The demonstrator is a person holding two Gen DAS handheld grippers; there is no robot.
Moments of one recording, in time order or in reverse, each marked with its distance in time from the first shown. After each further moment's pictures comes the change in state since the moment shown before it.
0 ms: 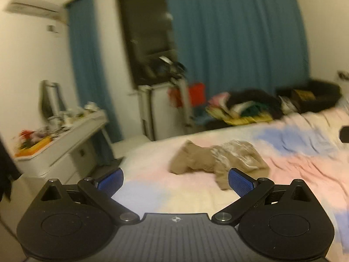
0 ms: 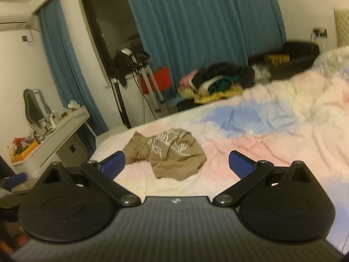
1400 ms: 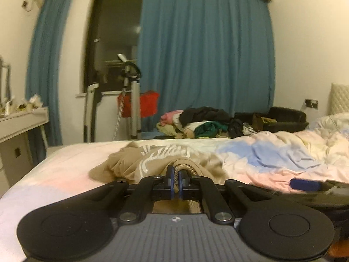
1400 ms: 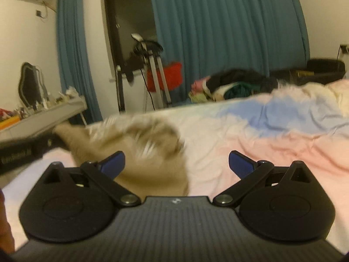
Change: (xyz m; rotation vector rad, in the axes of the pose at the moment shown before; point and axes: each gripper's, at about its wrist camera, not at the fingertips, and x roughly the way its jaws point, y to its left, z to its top) left arm 0.203 0.002 -0.144 -0.221 -0.149 -0.321; right arm 0.234 -0.018 -0.103 -0.178 -0.138 0.051
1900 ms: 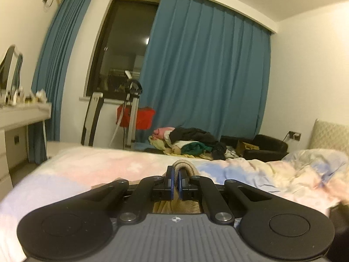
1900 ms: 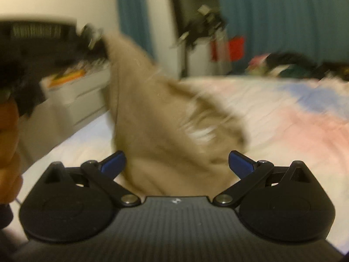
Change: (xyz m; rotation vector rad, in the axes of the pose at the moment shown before) left arm -0.198 0.000 0.038 -0.106 -0.082 -0.066; right arm -0.111 0.084 -0.030 -0.143 0.267 0.298
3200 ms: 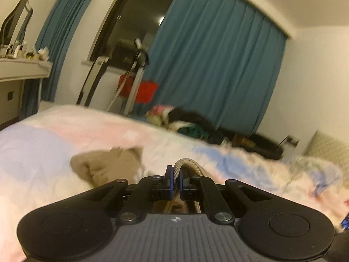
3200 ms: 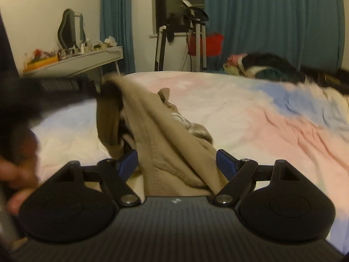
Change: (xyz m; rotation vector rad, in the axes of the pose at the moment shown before) left arm 0.069 0.038 -0.047 -0.165 0.067 -0.066; right arm 0.003 -0.014 0.006 -0.072 -0.012 -0.194
